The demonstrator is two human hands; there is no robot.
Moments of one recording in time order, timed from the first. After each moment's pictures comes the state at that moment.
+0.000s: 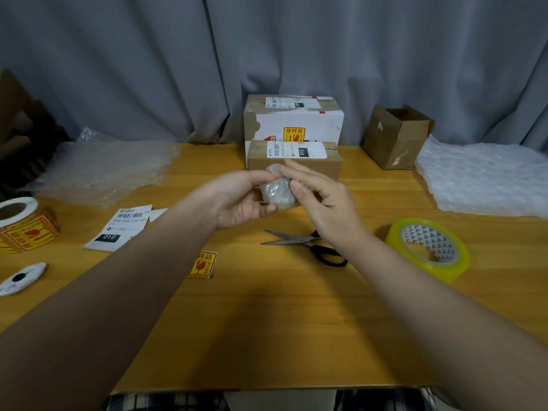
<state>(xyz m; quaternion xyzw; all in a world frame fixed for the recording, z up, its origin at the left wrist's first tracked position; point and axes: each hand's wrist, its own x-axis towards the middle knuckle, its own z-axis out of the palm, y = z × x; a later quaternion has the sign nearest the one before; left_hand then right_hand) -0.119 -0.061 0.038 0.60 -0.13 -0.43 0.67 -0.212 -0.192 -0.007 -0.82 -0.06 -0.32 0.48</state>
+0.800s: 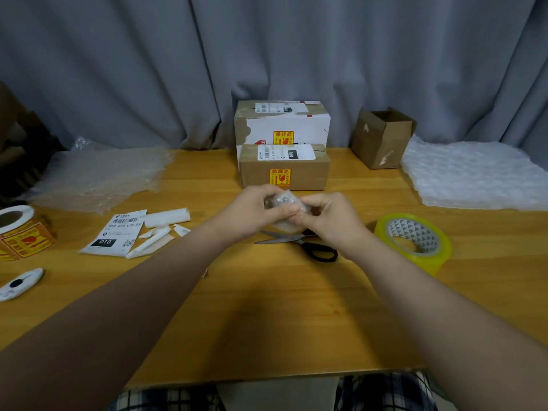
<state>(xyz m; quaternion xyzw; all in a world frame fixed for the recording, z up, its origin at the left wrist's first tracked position) -0.136 -0.068 0.003 0.76 -0.43 -0.17 0.45 -0.236 -0.209 -0.017 -0.86 0.08 -0.20 0.47</state>
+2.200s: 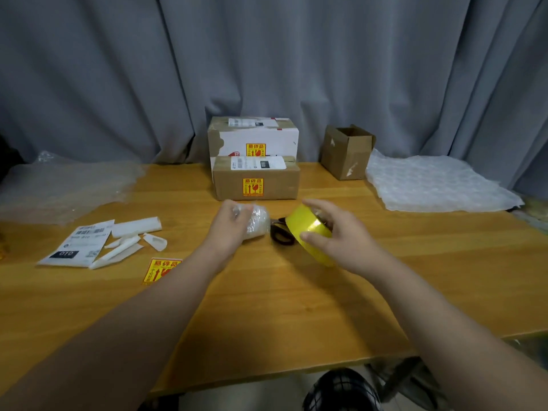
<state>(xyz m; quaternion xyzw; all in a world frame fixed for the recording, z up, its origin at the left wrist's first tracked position) -0.143 -0.090 -0.052 0.76 -0.22 -0.13 0.60 -0.308 -0.222 -0.012 -0.90 0.15 -0.19 0.36</state>
